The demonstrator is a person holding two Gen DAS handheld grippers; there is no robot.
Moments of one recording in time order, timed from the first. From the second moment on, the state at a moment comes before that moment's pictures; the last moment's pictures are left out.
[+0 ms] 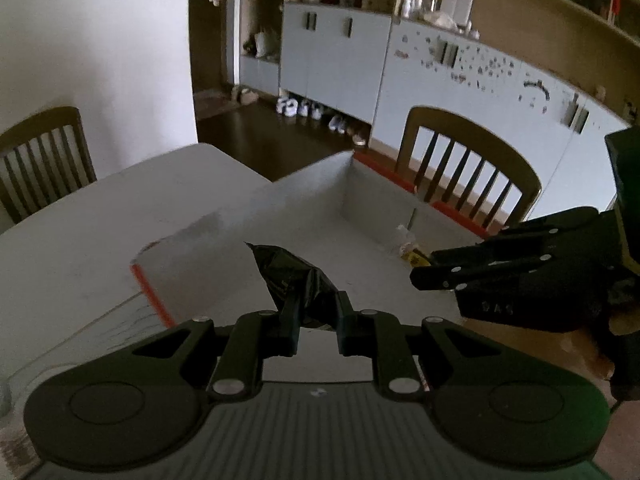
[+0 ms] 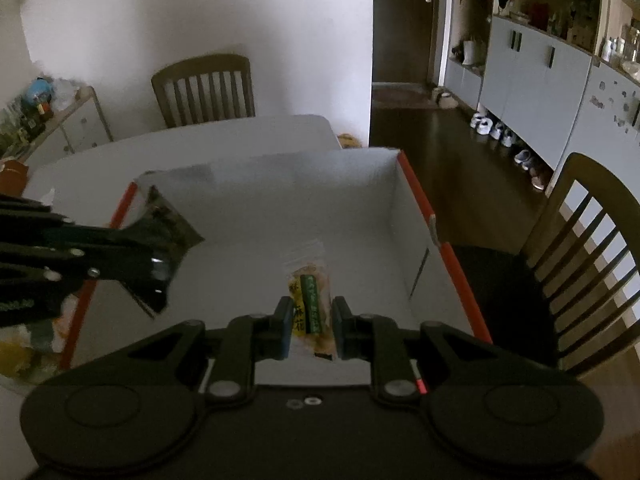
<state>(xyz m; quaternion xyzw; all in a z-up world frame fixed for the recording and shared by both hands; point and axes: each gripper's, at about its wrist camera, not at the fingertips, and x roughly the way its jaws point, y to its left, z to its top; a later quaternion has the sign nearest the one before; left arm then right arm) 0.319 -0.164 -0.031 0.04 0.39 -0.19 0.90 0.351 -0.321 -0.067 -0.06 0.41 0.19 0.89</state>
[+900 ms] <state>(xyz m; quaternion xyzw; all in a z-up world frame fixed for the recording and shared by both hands) 0.385 -0.193 -0.111 0.08 0.54 -0.19 0.81 0.387 -0.299 -0.127 -0.12 0.51 0.19 0.83</state>
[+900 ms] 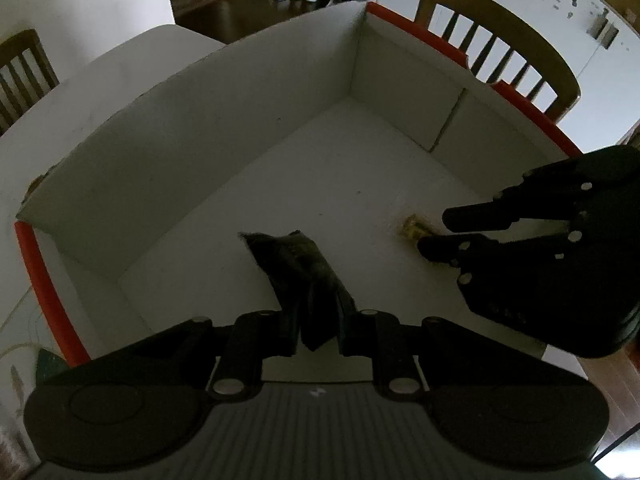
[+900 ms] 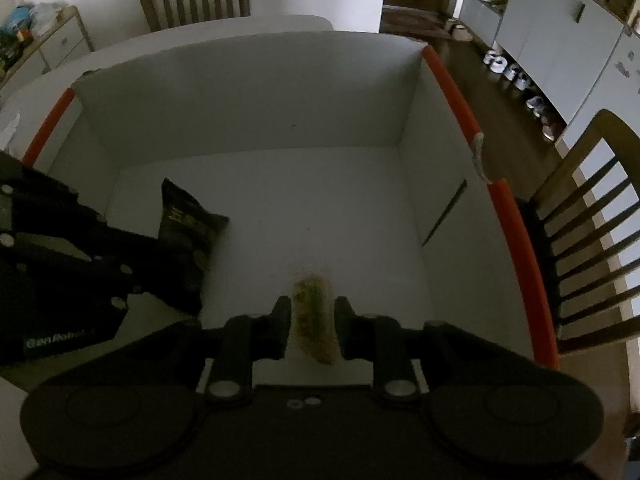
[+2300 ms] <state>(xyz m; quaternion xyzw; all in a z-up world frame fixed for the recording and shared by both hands) 0.256 -0.103 -0.006 -0.01 0.38 -0.19 0.90 0.282 -0.304 -0.018 -0.05 0.39 0.23 0.89</state>
